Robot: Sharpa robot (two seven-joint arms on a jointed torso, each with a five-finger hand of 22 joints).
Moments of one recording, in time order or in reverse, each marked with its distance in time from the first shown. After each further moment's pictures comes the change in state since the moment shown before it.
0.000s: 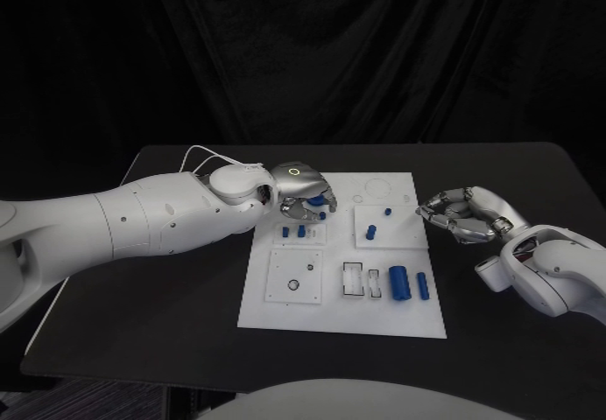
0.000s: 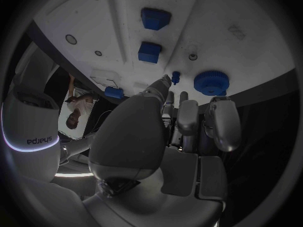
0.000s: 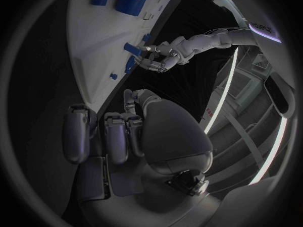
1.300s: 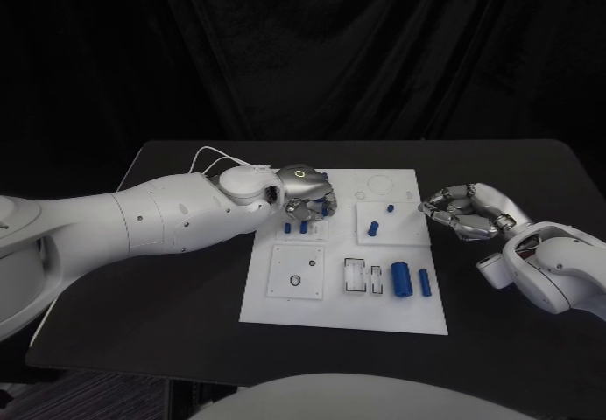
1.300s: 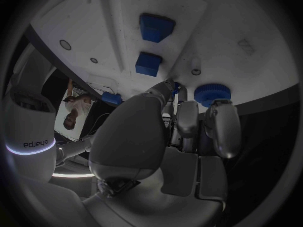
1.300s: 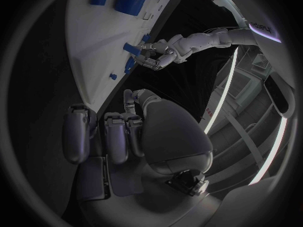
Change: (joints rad) left arm -0.029 0.037 0.001 -0.050 -0.003 0.014 -0.012; left_hand 0.001 0.009 0.082 -0.027 0.031 0.070 0.027 0.031 0.023 0.127 -0.017 0.033 0.011 0.006 -0.006 0.024 -0.005 -0.016 0.016 -0.008 0.058 0.000; right arm 0.000 0.003 0.000 -0.002 0.000 0.001 0.000; right_hand 0.000 0.000 0.004 0.002 0.000 0.000 0.000 0.000 -0.001 0.000 0.000 0.000 0.000 0.000 0.000 0.000 0.000 0.000 0.000 0.000 0.000 0.000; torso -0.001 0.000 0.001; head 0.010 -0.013
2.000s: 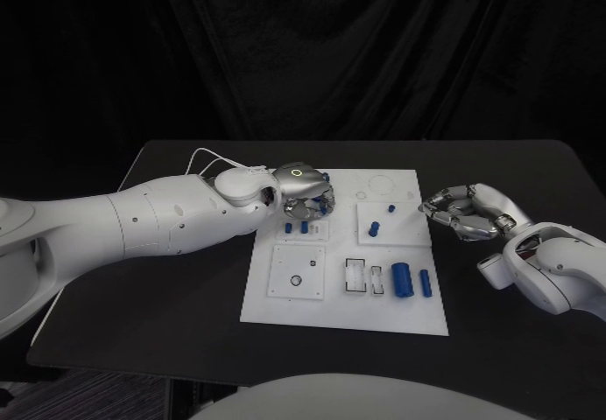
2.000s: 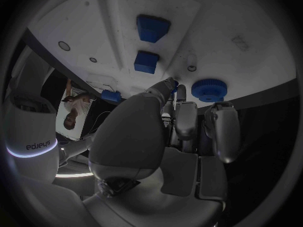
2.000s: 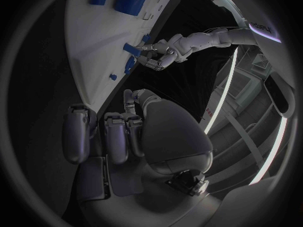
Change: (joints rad) left arm -0.003 -0.028 -0.001 0.023 0.000 -0.061 -0.005; left_hand -0.001 0.010 0.026 -0.021 -0.004 0.050 0.021 0.023 0.025 0.085 -0.029 0.002 -0.002 0.014 -0.022 0.011 -0.003 0.001 0.008 -0.008 0.048 0.000; right arm 0.000 0.004 0.000 -0.004 0.000 0.003 0.000; right_hand 0.000 0.000 0.003 -0.003 0.000 0.000 0.000 0.004 0.000 0.000 0.000 0.000 0.000 0.000 0.000 0.000 0.000 0.000 0.000 0.000 0.000 0.000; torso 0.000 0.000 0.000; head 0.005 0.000
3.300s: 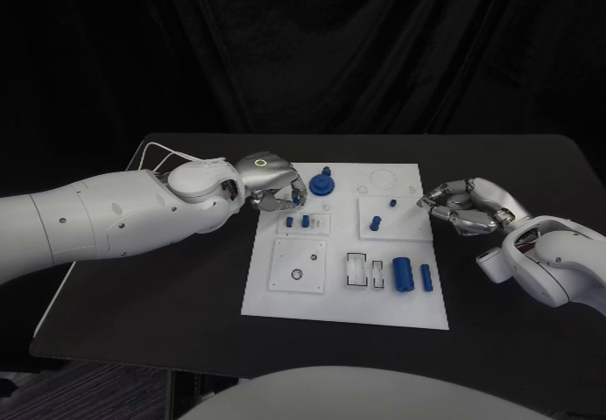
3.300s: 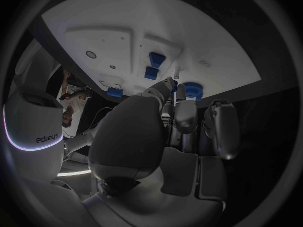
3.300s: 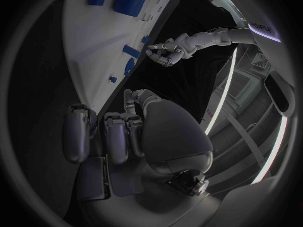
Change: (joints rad) left arm 0.027 -0.215 0.000 0.186 0.000 -0.014 -0.043; left_hand -0.014 -0.004 0.010 -0.001 -0.031 0.016 0.002 -0.004 0.005 0.031 0.003 -0.046 -0.020 -0.018 0.000 -0.039 -0.073 0.000 -0.001 -0.007 -0.049 0.001; right arm 0.000 0.010 0.000 -0.012 0.000 0.019 -0.001; right_hand 0.000 0.000 0.000 0.000 0.000 0.000 0.000 0.000 -0.001 0.000 0.000 0.000 0.000 0.000 0.000 0.000 0.000 0.000 0.000 0.000 -0.005 0.001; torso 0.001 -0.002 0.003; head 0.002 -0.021
